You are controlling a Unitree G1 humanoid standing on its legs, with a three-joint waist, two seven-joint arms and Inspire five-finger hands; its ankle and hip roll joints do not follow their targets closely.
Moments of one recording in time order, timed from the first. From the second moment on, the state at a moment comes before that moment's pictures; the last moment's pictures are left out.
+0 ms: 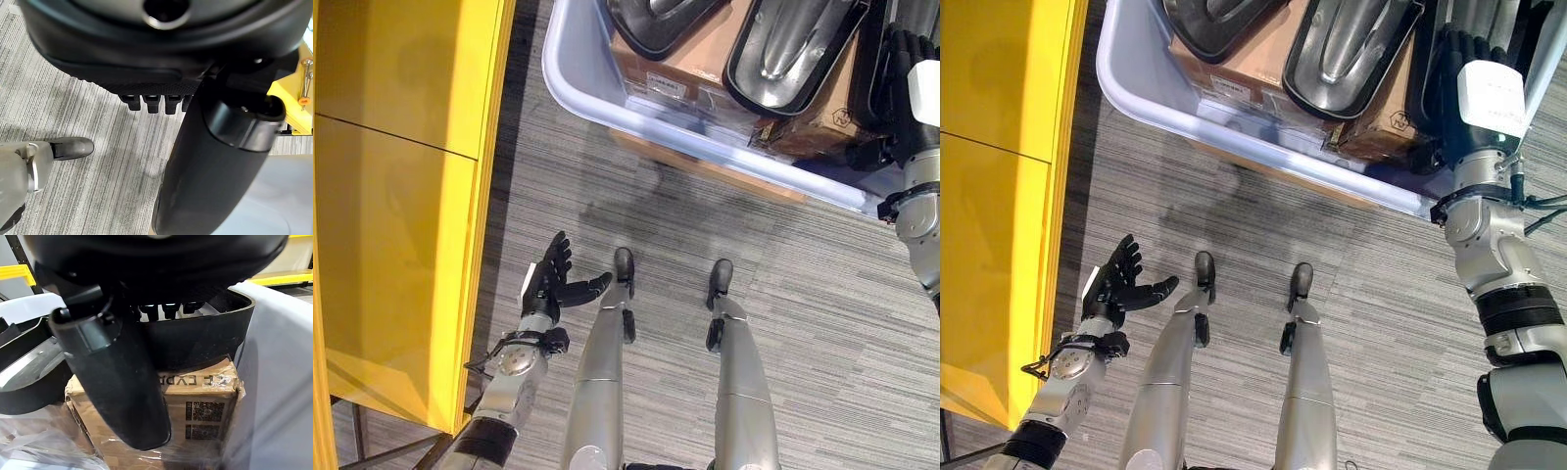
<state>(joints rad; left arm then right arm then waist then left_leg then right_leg) -0.14 0.42 -0.18 0.30 -0.50 -0.18 0.12 -0.84 -0.95 0.29 0.55 -0.43 0.01 -0.34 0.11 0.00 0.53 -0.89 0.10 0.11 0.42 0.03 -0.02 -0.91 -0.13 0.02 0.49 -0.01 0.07</state>
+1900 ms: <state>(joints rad) 0.05 0.43 -0.11 0.32 -0.50 -0.14 0.03 -0.23 -0.80 0.05 0.04 -0.29 -0.11 -0.11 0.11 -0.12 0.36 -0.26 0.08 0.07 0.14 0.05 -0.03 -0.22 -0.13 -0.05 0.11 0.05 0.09</state>
